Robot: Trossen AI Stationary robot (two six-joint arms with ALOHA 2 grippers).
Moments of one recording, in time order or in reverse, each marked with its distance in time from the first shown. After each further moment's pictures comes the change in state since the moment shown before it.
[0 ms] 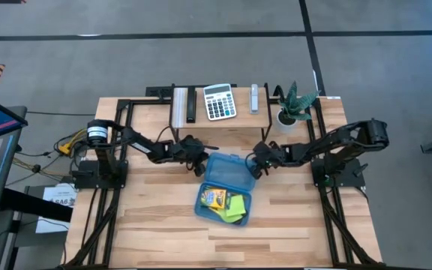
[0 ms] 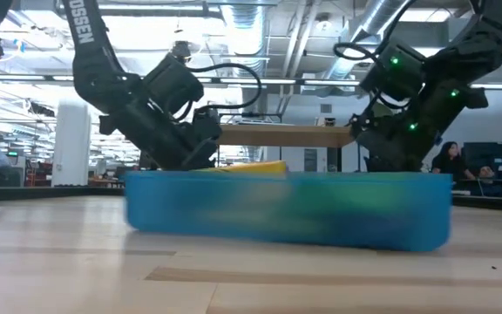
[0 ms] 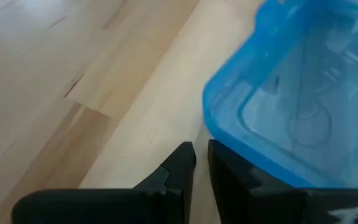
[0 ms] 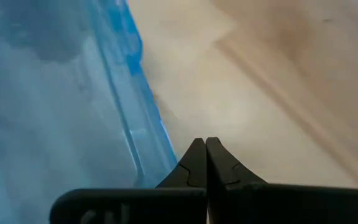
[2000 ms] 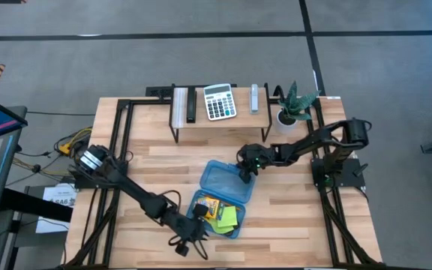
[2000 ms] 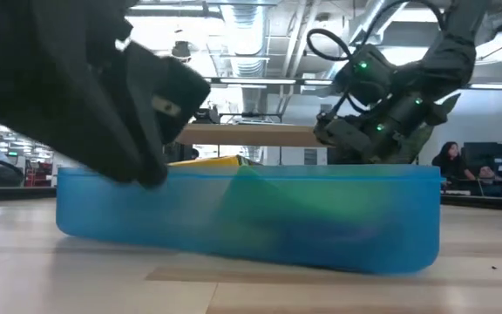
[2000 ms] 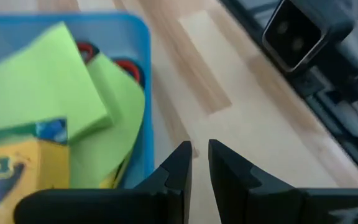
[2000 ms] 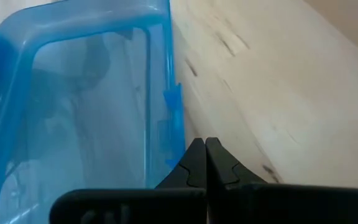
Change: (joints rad) left arm -0.752 0.033 0.347 -0.308 0.003 0.099; right arm -0.035 0.217 0.108 0.250 -0.240 -0.133
